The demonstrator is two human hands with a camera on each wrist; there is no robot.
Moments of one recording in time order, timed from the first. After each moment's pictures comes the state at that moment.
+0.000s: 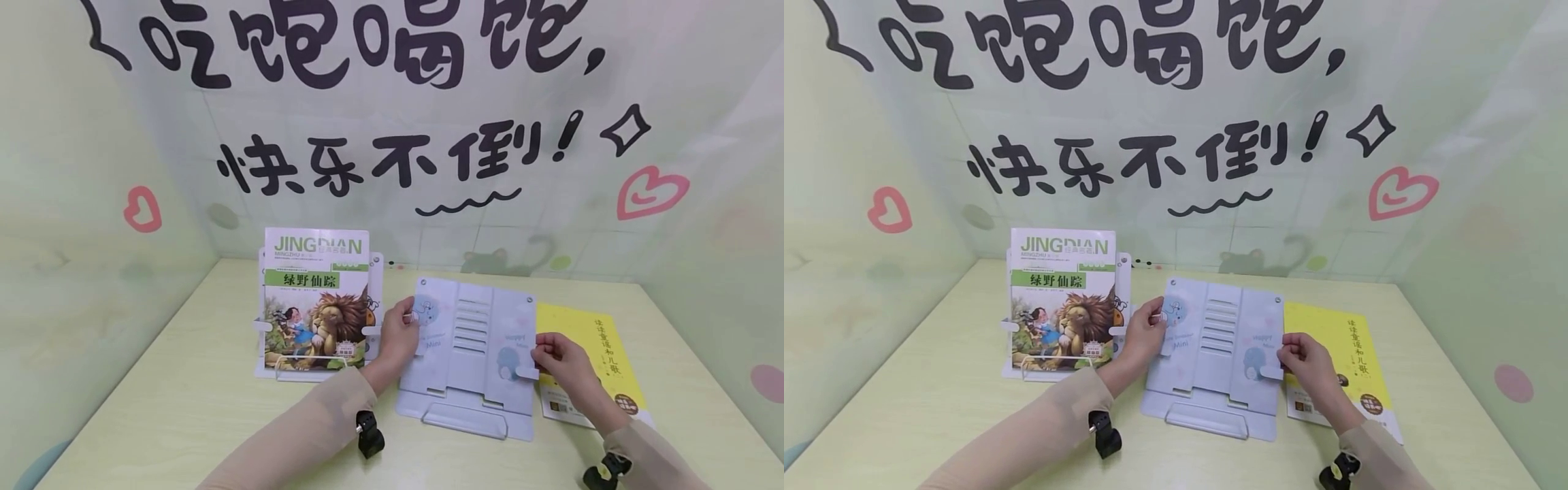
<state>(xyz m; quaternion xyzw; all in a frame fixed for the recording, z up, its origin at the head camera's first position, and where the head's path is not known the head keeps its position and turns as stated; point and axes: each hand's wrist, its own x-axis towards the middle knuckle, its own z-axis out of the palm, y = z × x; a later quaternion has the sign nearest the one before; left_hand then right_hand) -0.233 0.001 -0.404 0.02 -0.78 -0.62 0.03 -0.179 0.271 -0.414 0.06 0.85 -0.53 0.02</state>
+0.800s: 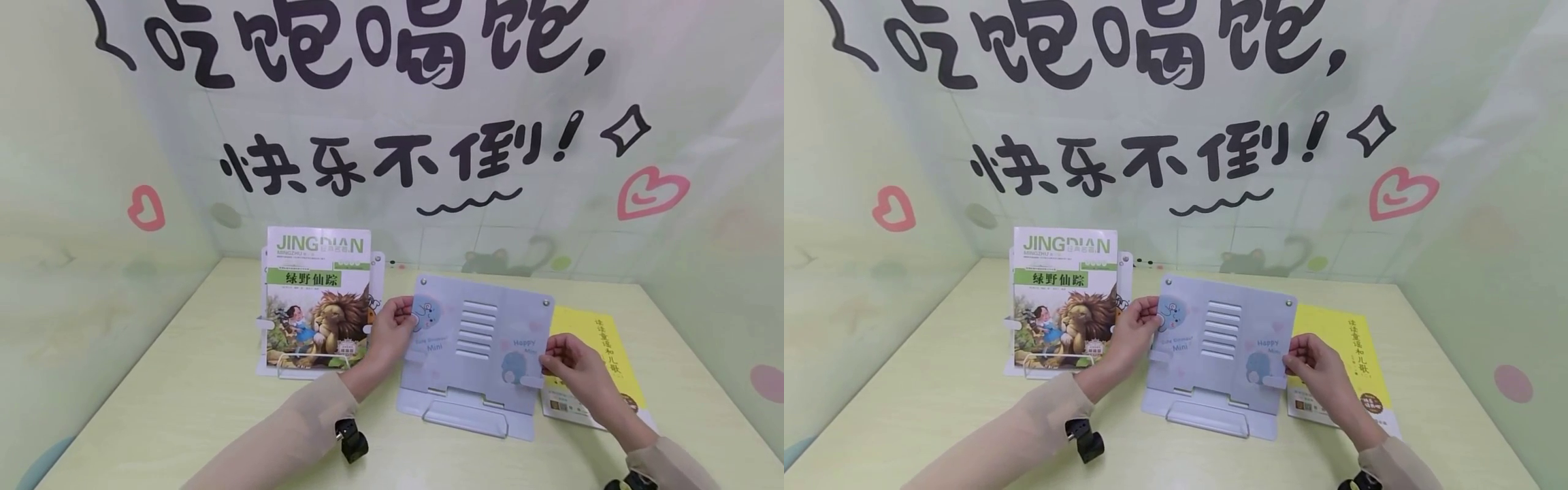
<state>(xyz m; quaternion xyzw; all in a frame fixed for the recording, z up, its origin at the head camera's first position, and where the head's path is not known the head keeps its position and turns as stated) -0.219 -0.015 -0.387 -0.01 -0.74 -0.67 0.06 -0.155 0.276 -0.399 -0.03 0.86 -0.51 -0.04</state>
